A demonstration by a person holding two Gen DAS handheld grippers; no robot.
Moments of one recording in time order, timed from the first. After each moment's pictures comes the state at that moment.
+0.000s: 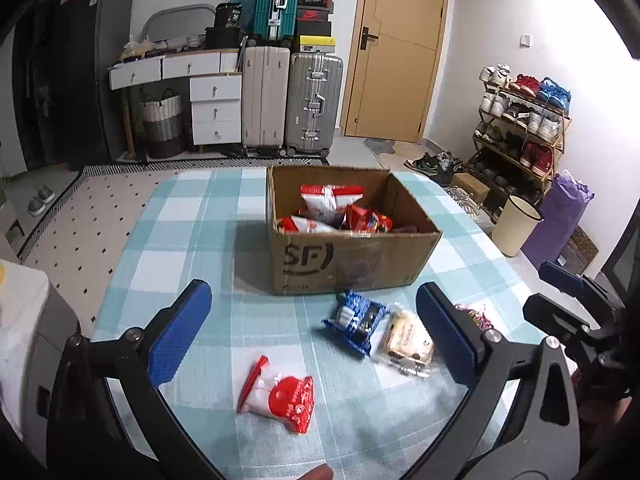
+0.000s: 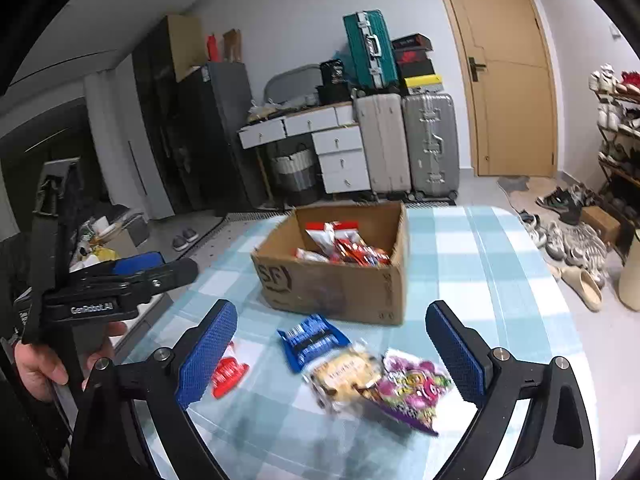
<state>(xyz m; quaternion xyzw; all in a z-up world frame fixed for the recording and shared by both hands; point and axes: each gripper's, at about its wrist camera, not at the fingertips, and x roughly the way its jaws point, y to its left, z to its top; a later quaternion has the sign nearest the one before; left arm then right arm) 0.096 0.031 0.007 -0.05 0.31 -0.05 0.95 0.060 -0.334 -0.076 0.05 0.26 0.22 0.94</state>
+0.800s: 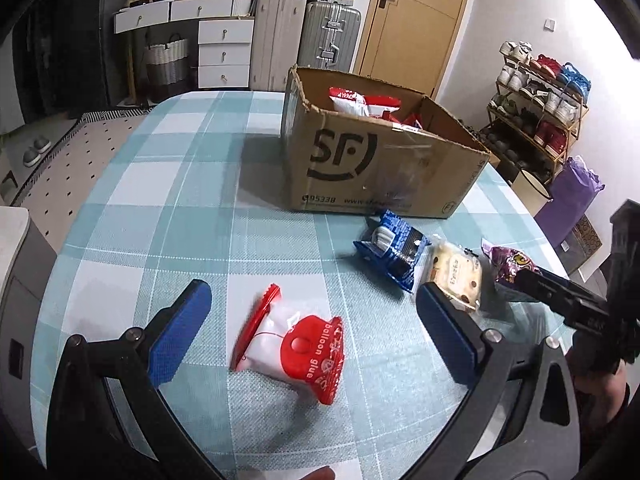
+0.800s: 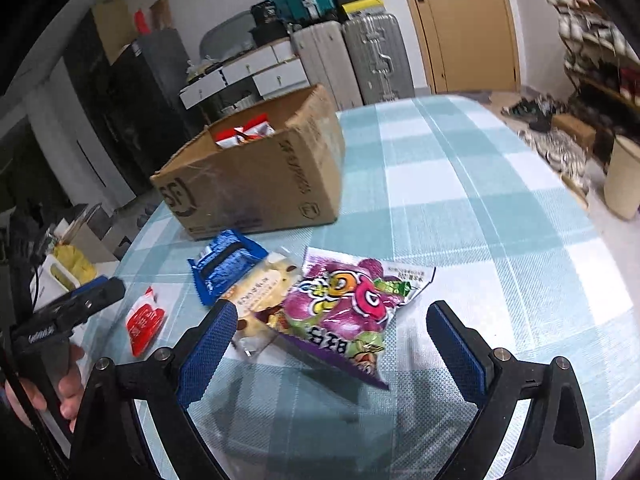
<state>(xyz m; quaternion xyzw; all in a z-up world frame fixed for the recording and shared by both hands) 0.119 0.050 -0.096 -0.08 0.39 -0.04 0.92 0.111 -0.367 -0.189 0.11 0.40 0.16 0.90</state>
